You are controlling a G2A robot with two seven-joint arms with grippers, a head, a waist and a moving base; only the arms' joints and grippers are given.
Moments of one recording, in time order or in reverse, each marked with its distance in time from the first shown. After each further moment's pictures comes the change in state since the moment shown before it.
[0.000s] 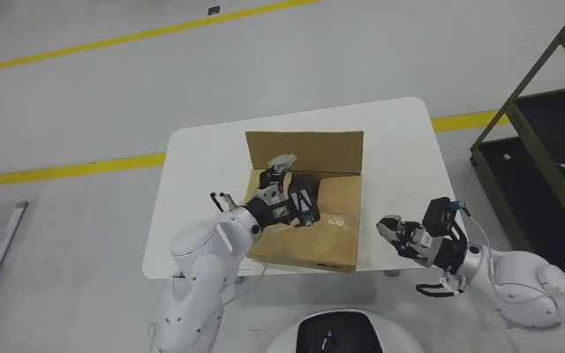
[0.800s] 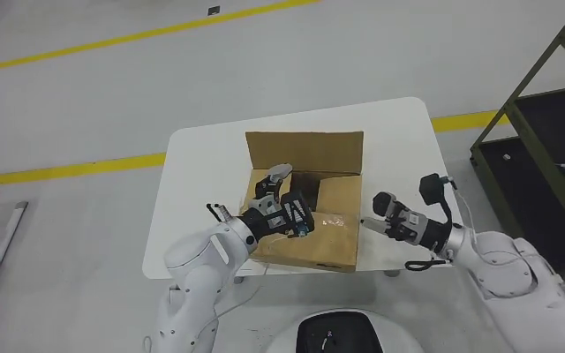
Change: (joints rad) left arm 0.035 0.004 -0.014 -0.020 -0.005 0.002 0.007; right arm 0.222 0.004 -0.131 0.237 0.352 0.063 0.120
